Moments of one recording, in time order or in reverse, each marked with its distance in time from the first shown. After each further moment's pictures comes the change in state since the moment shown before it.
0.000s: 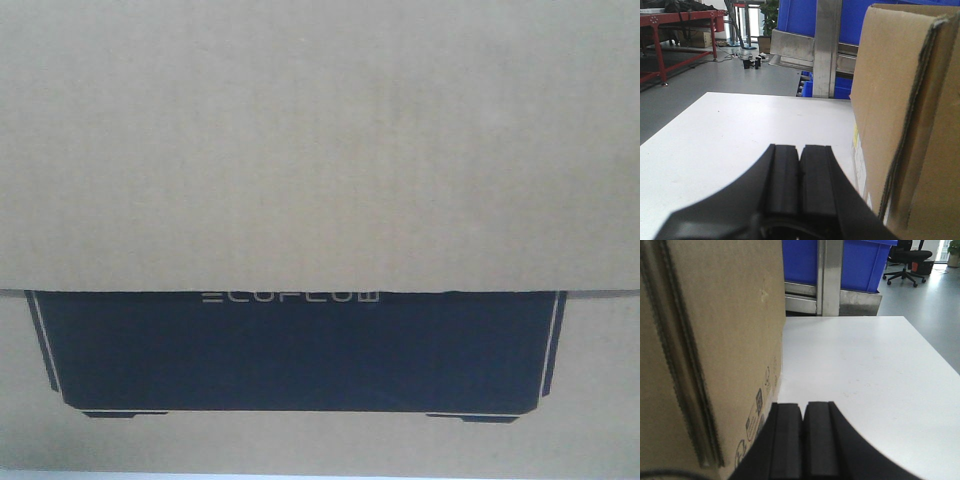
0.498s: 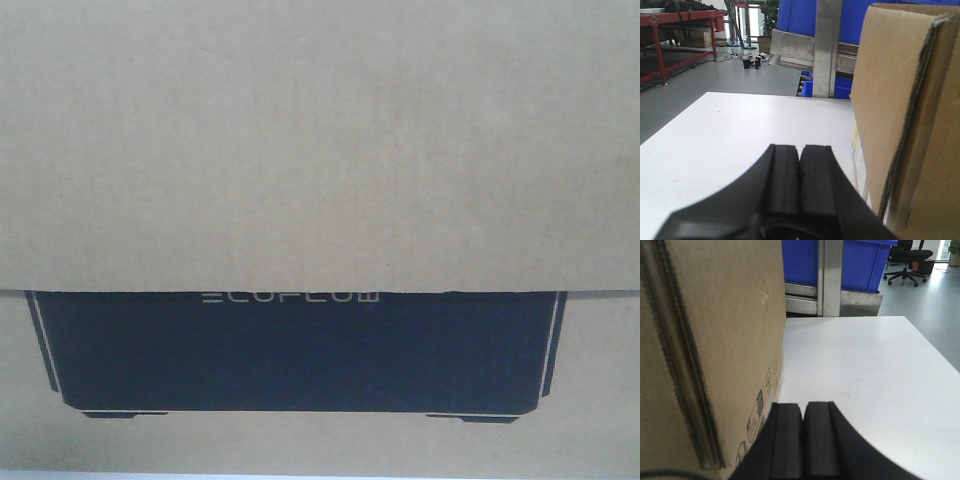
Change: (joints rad) left arm 0.000 0.000 0.000 0.000 0.000 0.000; right arm 0.000 0.000 0.000 0.009 -0.002 0.002
